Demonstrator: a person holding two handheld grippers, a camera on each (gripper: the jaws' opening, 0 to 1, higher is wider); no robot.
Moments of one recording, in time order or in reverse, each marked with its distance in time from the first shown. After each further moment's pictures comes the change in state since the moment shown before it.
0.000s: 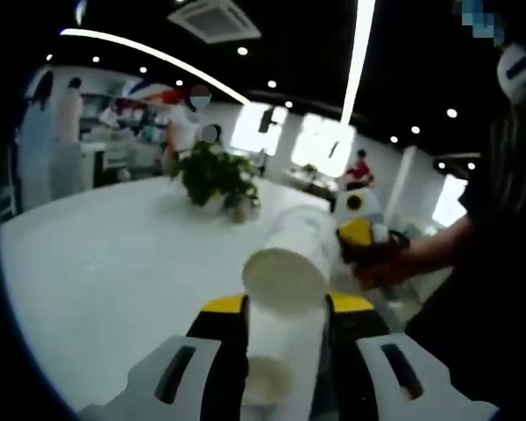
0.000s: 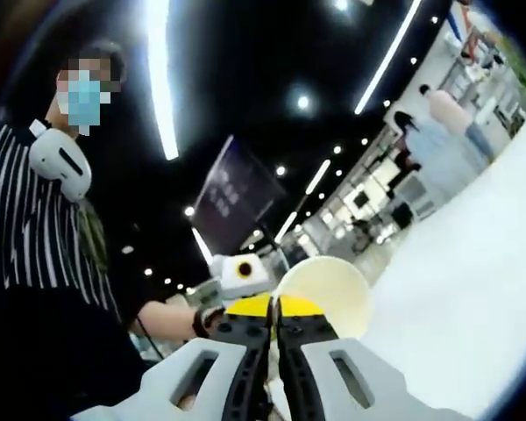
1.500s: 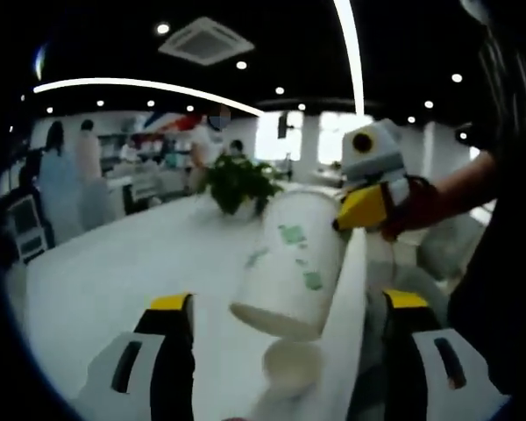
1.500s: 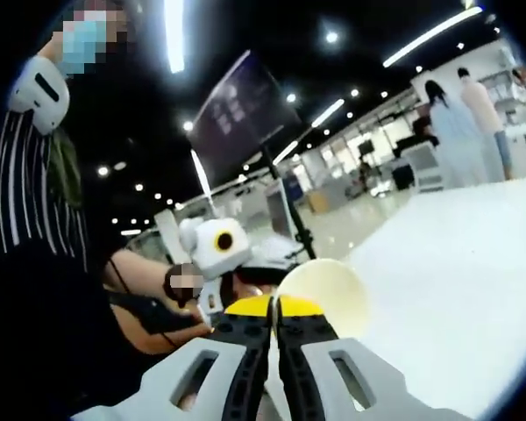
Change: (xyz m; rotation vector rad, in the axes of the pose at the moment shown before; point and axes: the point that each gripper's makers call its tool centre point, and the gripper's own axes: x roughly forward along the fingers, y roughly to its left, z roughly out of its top) left arm -0.009 0.008 -0.033 0.165 -0.034 0.207; right arm 0.031 0.004 -0.048 -0.178 0.408 -0.032
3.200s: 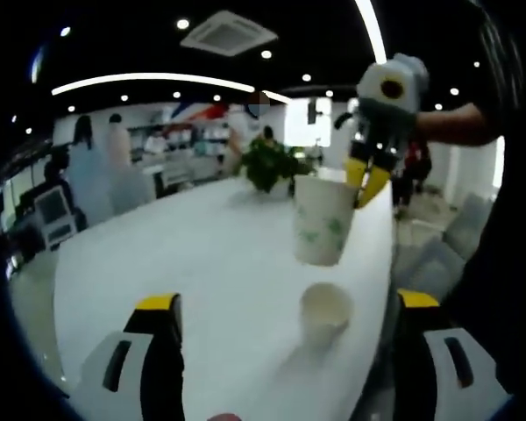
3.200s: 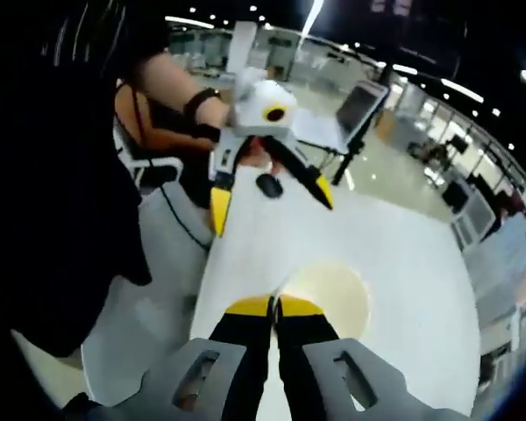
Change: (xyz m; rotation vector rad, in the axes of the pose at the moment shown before) left arm -0.055 0.036 -0.045 -0.004 0.065 0.154; right arm 0.004 -0.018 -0.050 -0.793 0.802 0.120
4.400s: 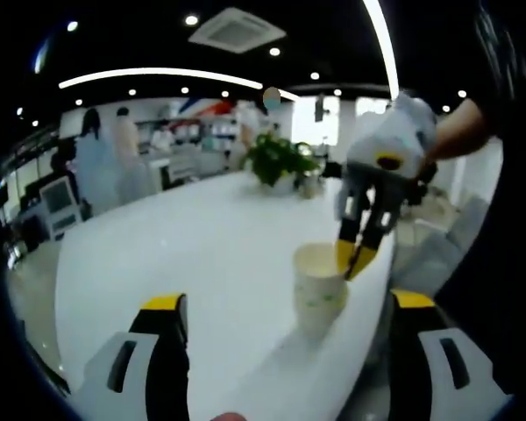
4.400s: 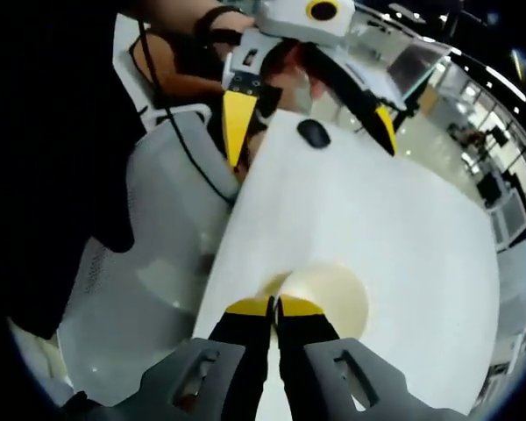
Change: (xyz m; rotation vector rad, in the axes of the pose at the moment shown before) left arm -0.011 -0.009 -0.018 -0.035 0.013 0.030; right arm 0.083 0.035 -0.050 -0.047 0.187 0.153
